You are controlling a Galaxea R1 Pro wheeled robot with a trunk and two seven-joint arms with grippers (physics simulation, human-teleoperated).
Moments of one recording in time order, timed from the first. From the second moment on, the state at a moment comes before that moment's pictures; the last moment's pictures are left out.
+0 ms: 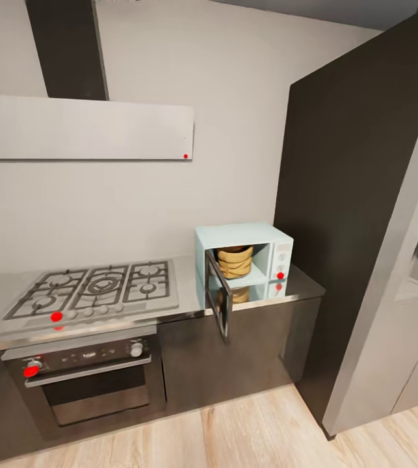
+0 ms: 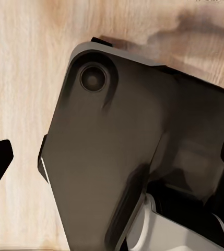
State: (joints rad) left arm 0.00 -0.06 0.02 -0.09 0.32 -0.05 0.09; right arm -0.37 -0.21 -0.38 0.03 0.45 0.02 0.05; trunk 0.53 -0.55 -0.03
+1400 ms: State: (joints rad) left arm 0.00 -0.06 0.01 -0.76 0.30 0.29 0.08; right arm -0.35 -0.21 -0.38 0.03 0.45 0.03 -0.02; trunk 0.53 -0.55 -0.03
